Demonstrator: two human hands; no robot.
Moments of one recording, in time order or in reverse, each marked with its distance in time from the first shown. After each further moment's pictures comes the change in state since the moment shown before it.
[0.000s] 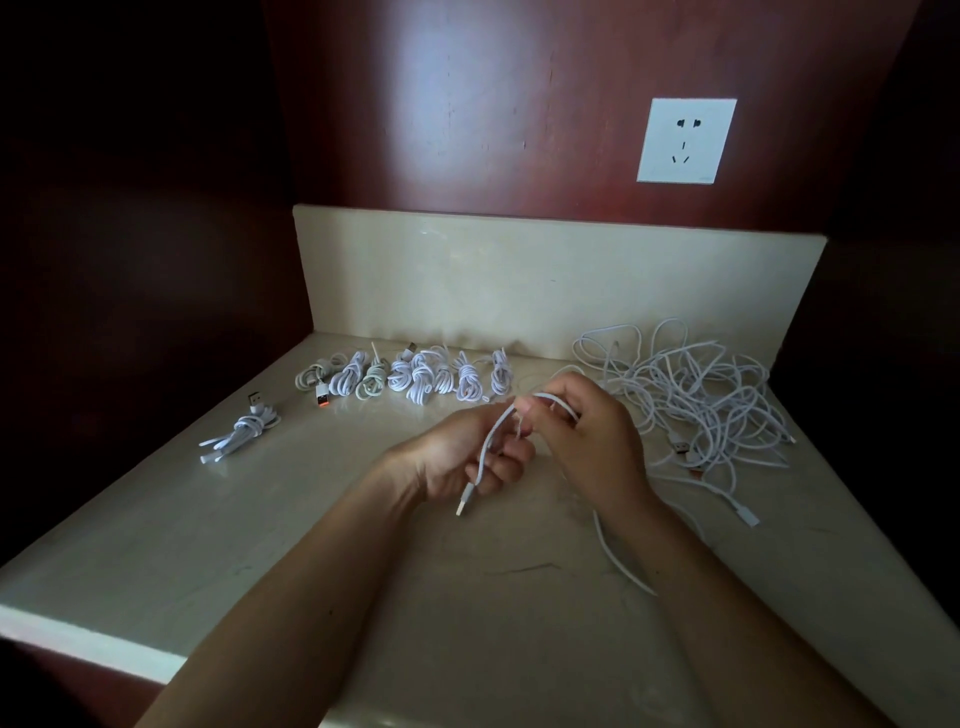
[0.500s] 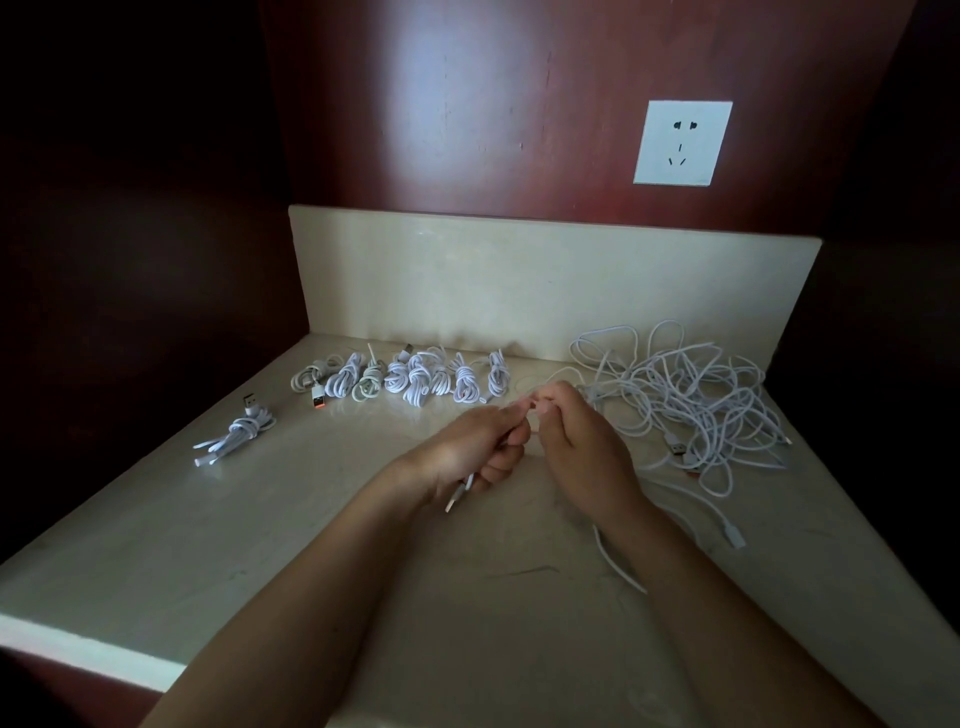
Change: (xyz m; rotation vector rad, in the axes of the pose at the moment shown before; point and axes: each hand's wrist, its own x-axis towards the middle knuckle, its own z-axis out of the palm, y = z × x) left_hand -0.001 -0.001 0.011 0.359 0.211 0.237; right_hand -0.002 0.008 0.004 -0.186 -0.105 0.006
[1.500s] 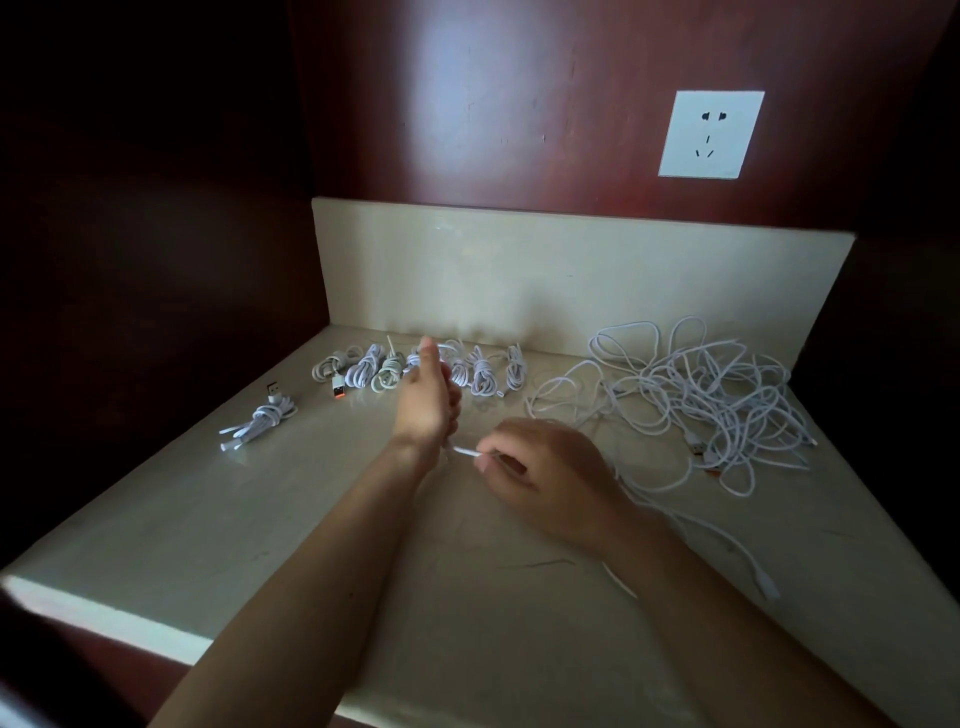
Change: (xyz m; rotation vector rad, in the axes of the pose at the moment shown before) left_hand 0.011 -0.007 -0.037 -0.324 0.672 0.166; right_hand -0.014 -0.022 0.015 -0.070 -0.137 -0.494
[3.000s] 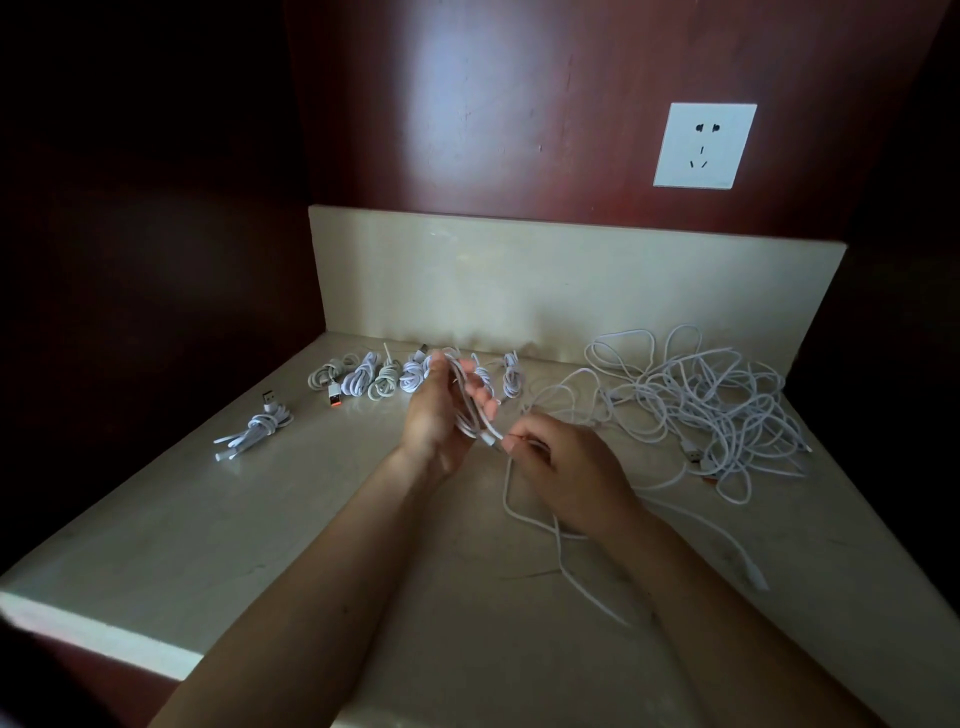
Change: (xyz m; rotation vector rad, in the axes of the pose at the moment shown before) left_hand -0.006 0.006 0.017 -0.575 -0.164 -0.203; right_hand 0.001 0.020 -0.001 0.069 0.019 0.330
